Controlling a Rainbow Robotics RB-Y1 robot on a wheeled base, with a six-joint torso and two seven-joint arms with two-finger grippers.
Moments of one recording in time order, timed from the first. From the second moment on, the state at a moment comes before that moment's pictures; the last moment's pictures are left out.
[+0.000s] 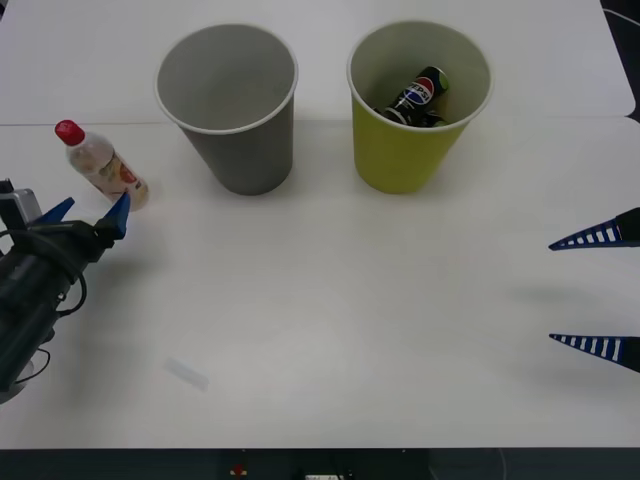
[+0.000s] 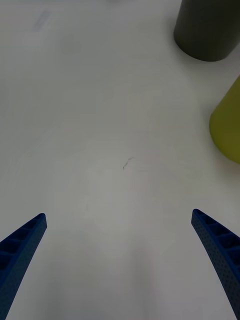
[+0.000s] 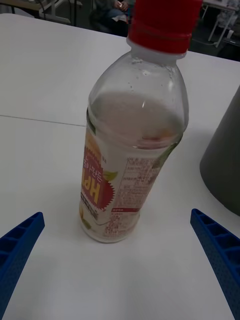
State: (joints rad) right arm 0.26 -1.13 -0.26 -2.01 1.31 -1.13 -0.09; left arm -0.02 0.55 0.02 -1.42 -0.91 -0.19 0.08
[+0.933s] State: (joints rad) right arm 0.26 -1.13 -0.26 -2.01 1.31 -1.13 -0.09; left arm -0.25 0.53 -0.02 -1.21 -0.89 -0.19 0.04
